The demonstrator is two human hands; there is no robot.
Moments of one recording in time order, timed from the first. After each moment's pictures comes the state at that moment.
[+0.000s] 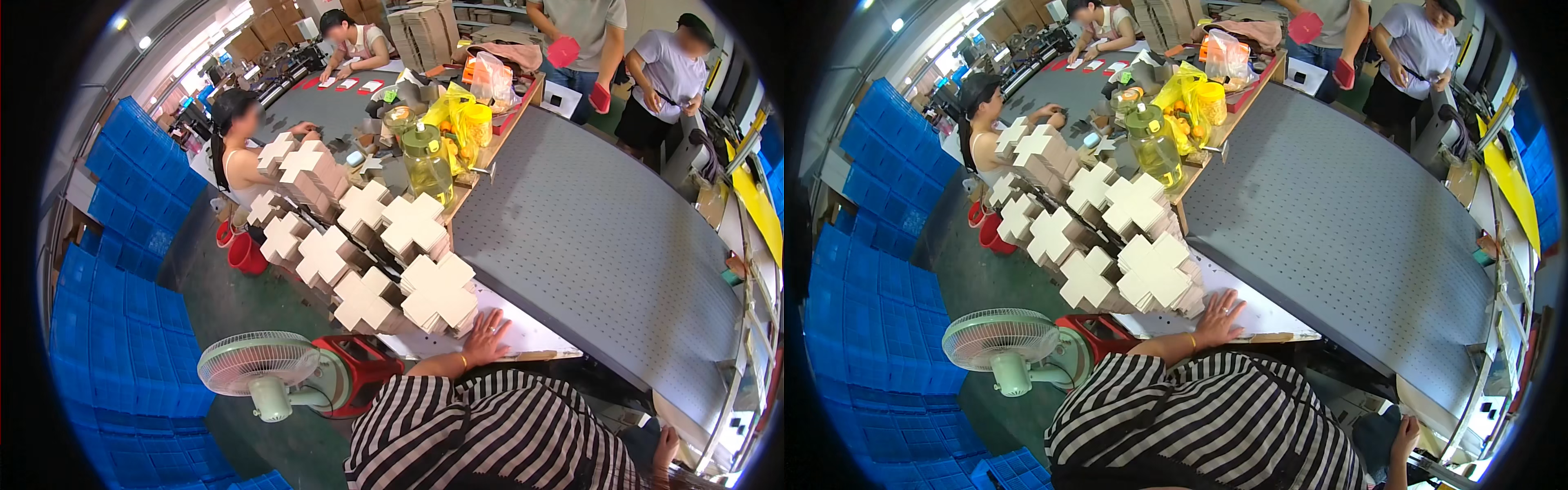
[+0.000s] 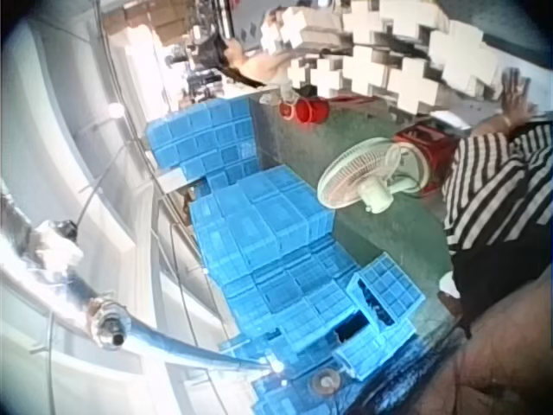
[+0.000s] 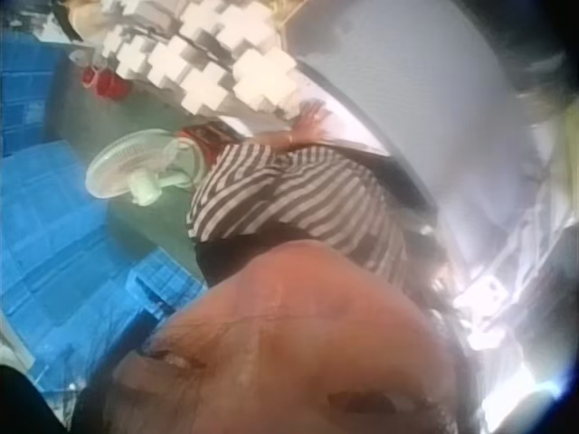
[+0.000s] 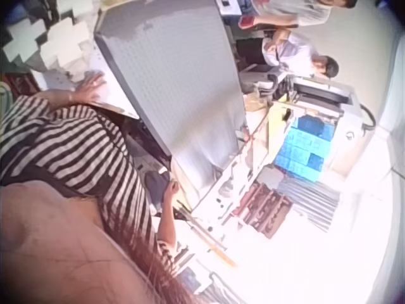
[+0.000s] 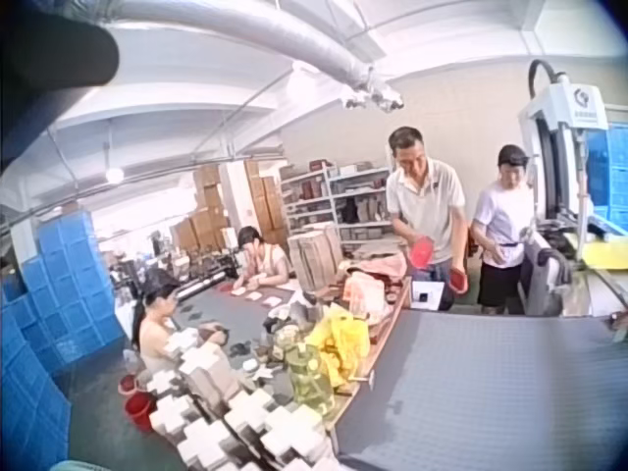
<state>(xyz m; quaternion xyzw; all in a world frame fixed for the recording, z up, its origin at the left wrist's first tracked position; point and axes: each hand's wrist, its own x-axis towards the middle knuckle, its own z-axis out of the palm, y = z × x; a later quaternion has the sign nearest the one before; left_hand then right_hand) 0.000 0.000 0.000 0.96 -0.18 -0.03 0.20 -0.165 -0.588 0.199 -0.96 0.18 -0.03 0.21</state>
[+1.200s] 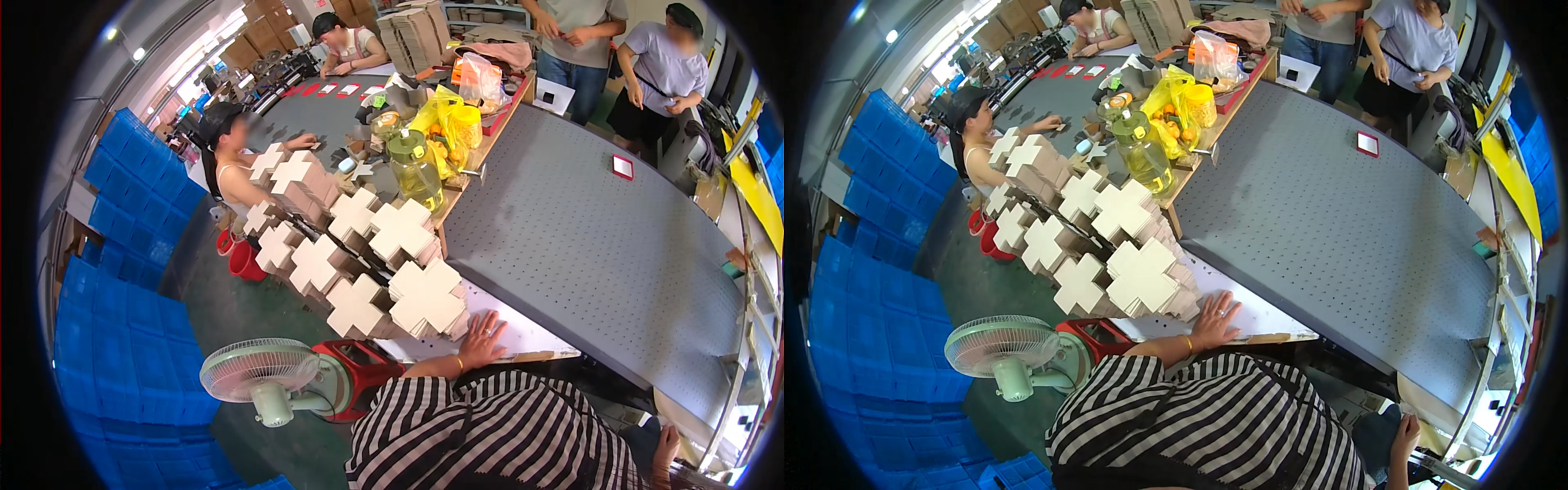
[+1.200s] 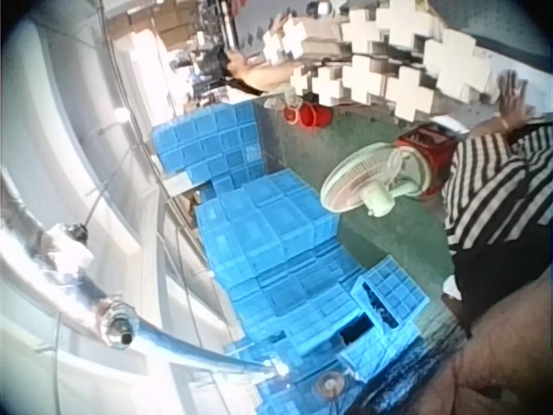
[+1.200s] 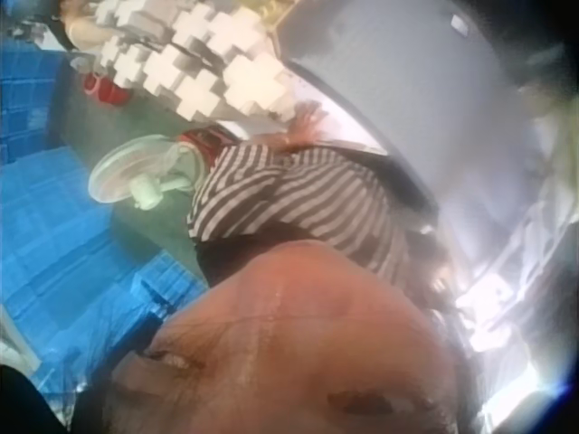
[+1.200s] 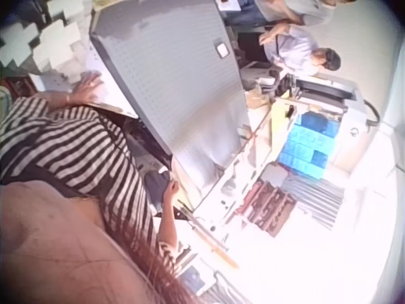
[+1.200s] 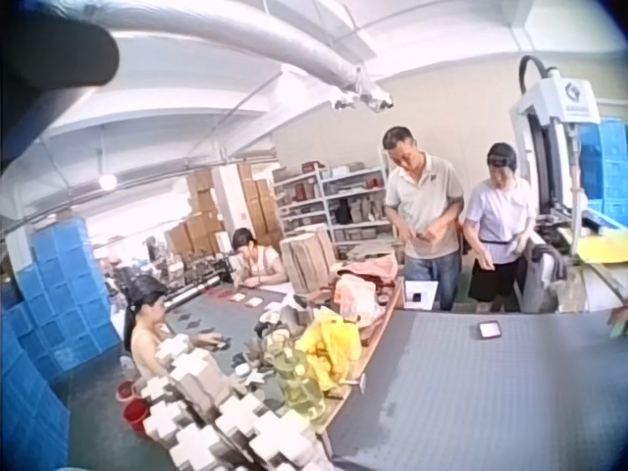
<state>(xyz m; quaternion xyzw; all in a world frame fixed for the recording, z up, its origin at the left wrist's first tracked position) 0.001 0.000 -0.003 0.97 -0.18 -0.03 0.18 -0.164 -0.578 0.206 -0.96 0.19 -0.02 0.21</state>
